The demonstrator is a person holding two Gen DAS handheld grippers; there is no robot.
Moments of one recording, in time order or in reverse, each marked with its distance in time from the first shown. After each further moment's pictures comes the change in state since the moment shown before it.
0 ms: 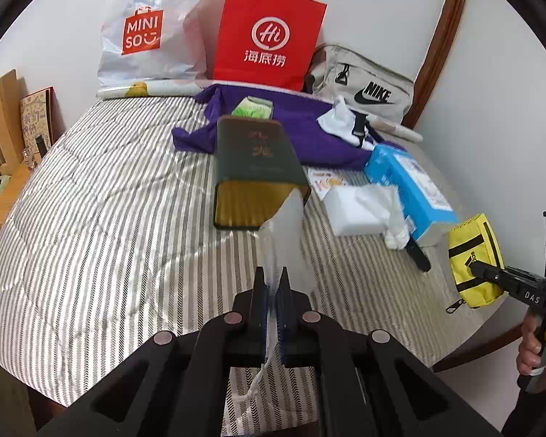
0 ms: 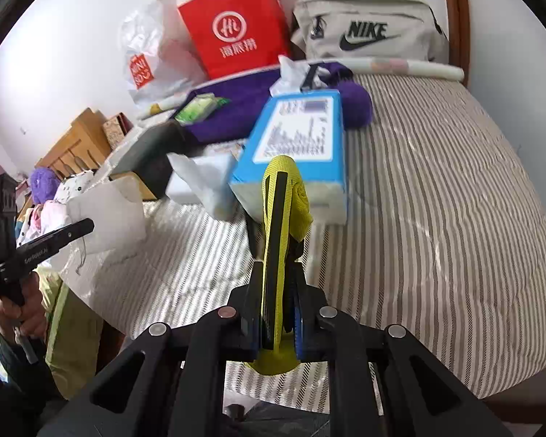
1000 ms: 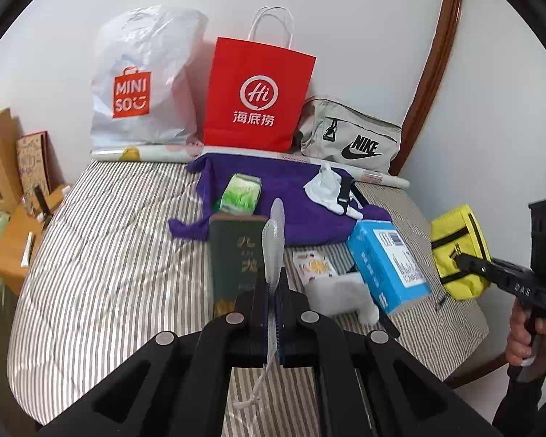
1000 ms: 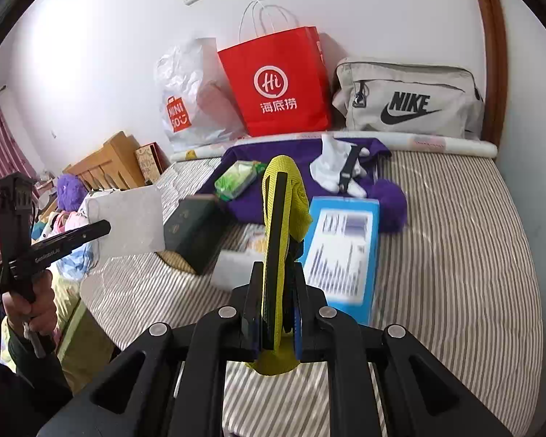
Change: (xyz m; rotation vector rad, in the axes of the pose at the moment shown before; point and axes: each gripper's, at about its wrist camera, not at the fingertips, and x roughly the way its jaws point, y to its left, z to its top) left arm -0.035 -0.008 0.084 0.017 -0.110 -0.023; right arm -0.025 0.019 0.099 -0.090 -0.108 0.102
